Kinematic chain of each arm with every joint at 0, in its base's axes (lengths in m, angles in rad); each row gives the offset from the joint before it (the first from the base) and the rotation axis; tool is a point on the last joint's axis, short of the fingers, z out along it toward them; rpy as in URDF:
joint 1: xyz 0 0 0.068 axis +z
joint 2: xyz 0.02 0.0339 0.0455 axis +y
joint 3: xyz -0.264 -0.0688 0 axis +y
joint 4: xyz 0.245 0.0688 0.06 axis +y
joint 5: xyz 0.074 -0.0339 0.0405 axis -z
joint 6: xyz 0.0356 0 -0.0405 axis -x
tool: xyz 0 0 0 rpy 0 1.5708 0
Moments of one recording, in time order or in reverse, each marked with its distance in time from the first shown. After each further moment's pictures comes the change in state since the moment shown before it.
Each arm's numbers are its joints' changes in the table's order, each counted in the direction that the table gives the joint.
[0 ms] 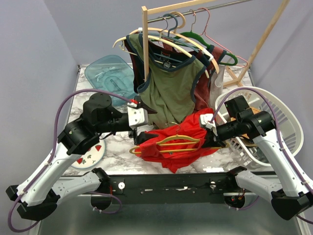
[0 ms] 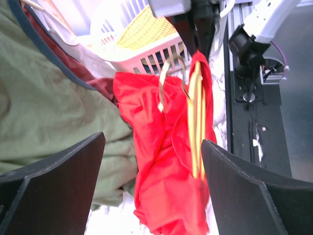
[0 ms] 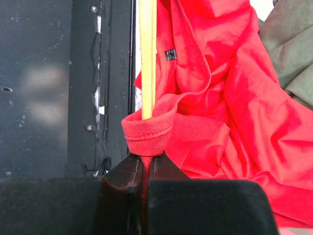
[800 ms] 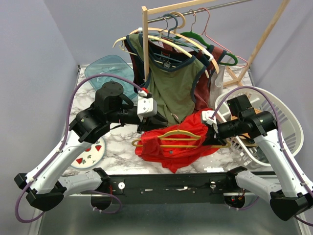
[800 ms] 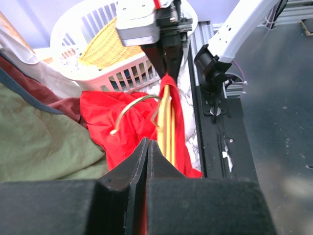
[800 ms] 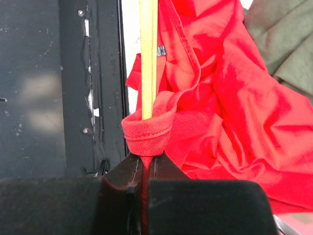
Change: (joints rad) left arm 0.004 0.155 -0.105 -0.042 0.178 0.096; right arm -0.037 -0.004 0.000 -0.023 0.017 -0.051
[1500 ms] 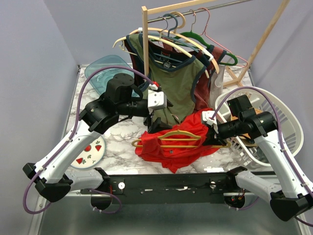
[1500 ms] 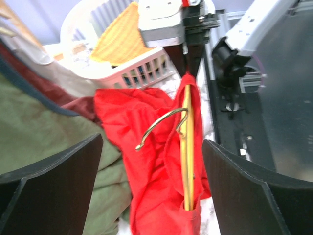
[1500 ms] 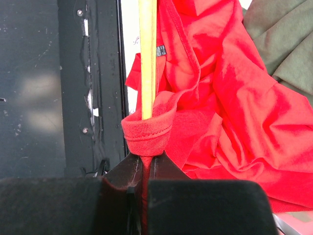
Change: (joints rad) left arm 0.000 0.140 -0.113 0.047 0.000 -0.091; right arm -0.007 -0.007 0.000 -0.001 0.005 -0.005
